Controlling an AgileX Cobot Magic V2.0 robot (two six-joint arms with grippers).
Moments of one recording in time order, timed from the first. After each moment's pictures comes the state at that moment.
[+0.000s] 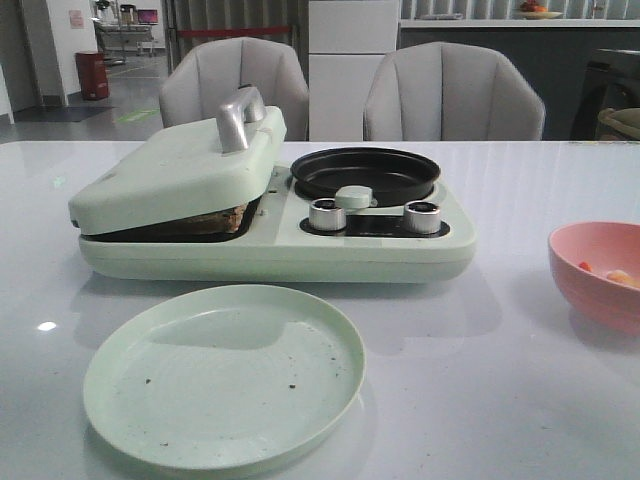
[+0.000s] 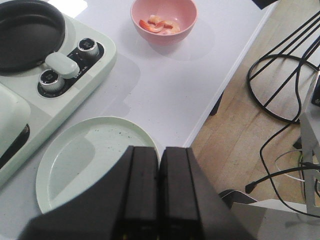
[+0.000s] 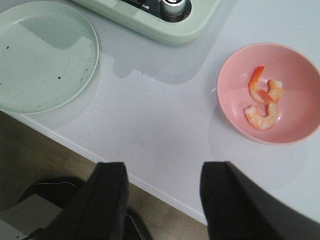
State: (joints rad) left arm -0.71 0.95 -0.99 -0.40 0.84 0.47; right arm 0.37 0.80 -0.81 0.02 0.91 -0.03
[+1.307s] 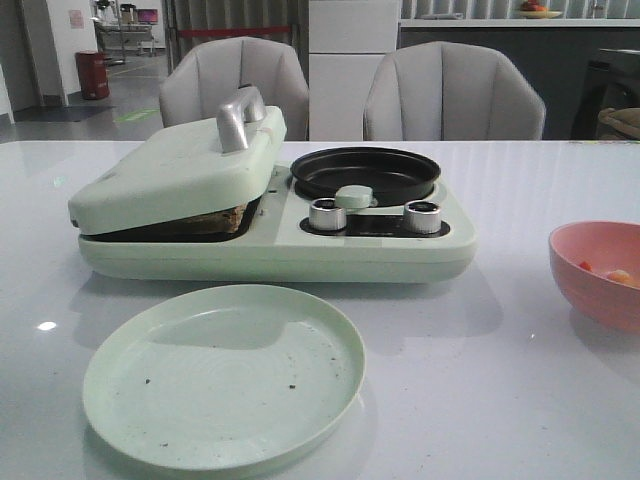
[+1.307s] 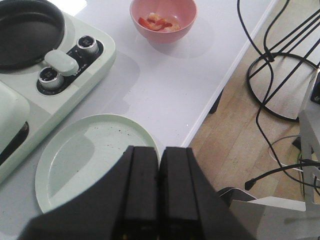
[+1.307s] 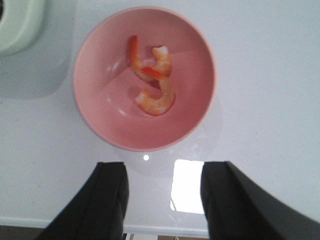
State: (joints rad) left arm -0.71 0.95 -0.99 -0.40 0.84 0.47; right arm -0.07 1.33 -1.09 0.02 0.99 -0.03
